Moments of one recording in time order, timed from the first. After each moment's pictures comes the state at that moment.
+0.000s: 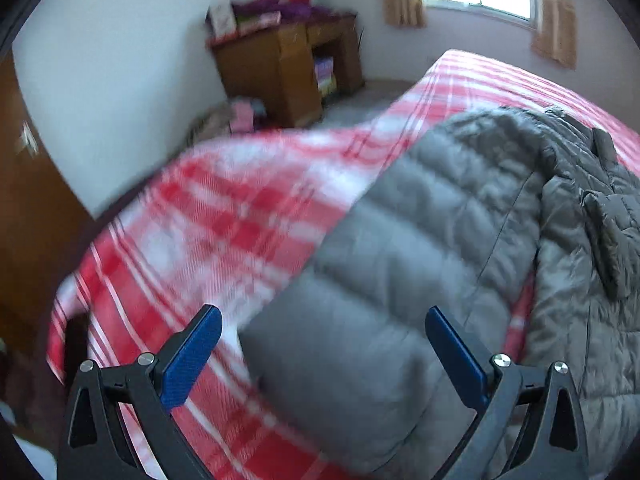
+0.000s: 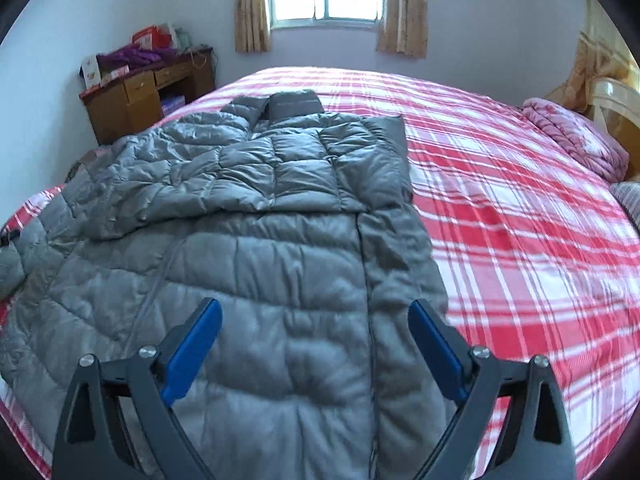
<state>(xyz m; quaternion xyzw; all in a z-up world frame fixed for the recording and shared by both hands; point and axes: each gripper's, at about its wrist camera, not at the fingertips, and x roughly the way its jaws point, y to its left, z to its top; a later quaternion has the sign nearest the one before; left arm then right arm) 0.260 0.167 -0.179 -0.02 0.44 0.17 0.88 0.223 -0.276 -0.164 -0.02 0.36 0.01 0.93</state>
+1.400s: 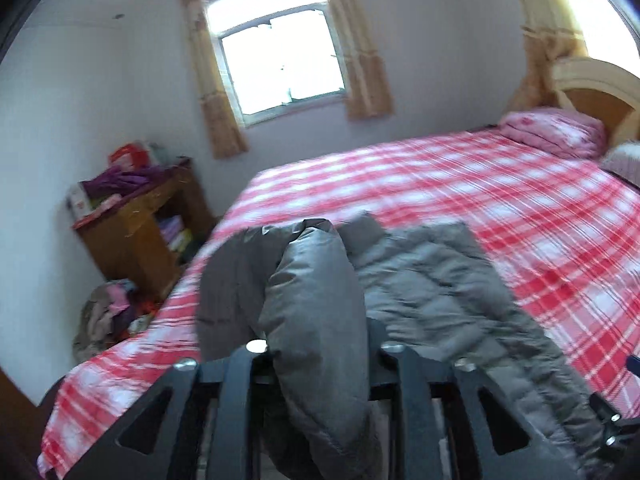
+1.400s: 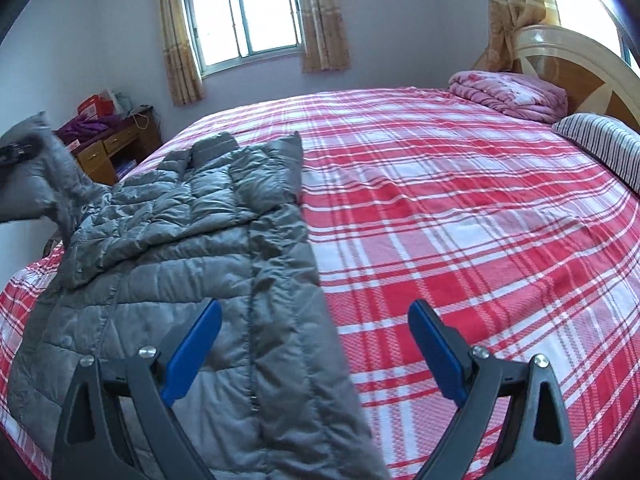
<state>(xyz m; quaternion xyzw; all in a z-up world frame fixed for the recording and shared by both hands) 0.274 -0.189 -0.054 0.15 0.24 -0.10 0.95 0.171 -0.361 -0.162 0.07 0.30 -0.07 0.95</state>
